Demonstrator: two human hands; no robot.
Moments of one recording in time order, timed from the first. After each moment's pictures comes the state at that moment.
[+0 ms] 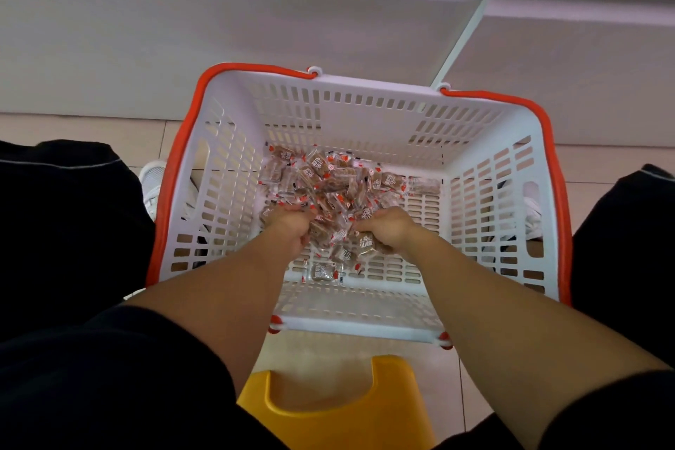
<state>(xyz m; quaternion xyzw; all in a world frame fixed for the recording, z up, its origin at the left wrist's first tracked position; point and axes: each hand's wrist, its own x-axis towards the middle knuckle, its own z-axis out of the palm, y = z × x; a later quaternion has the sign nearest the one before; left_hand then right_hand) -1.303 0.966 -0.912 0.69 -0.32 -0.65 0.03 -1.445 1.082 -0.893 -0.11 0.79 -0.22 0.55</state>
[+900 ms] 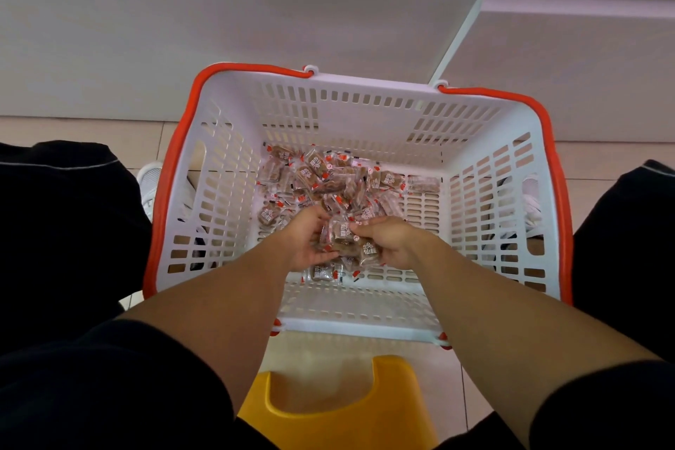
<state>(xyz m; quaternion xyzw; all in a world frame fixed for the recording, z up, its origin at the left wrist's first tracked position) -1.300 0.982 -0.901 0.55 -0.28 -0.77 -0.12 -1.437 1.087 -0.912 0.06 0.68 -0.33 0.65</state>
